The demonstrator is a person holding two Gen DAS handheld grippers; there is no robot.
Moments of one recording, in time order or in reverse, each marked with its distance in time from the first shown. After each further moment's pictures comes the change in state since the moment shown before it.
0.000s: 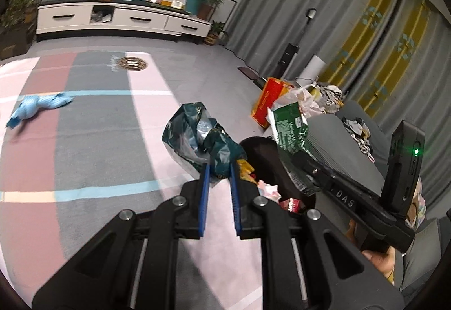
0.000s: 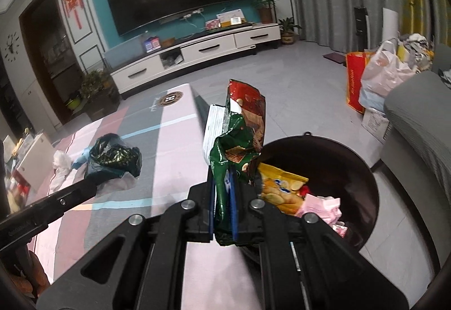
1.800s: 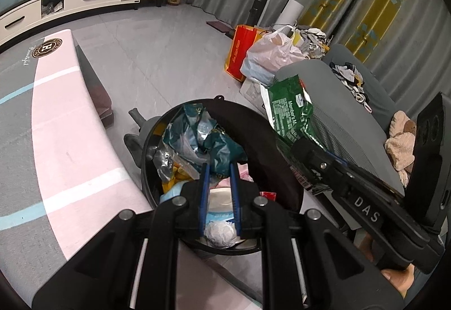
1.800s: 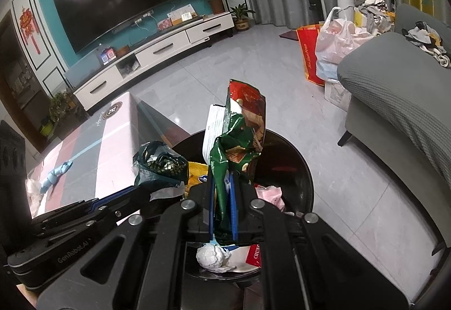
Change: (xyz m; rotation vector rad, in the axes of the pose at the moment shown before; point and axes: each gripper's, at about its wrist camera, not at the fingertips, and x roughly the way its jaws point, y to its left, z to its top) left arm 0.135 -0.093 -0.004 0.156 0.236 -0.050; right arm 0.004 -0.095 -0.006 0.176 0.034 -0.136
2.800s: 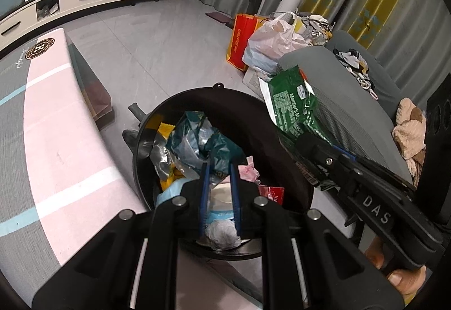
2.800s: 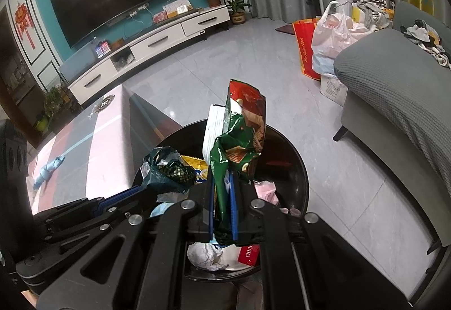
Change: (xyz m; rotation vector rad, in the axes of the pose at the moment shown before) left arm 0.022 -0.011 -0.003 0.043 0.046 0.034; right arm 0.013 -0.010 -0.001 -0.003 0.037 -0.025
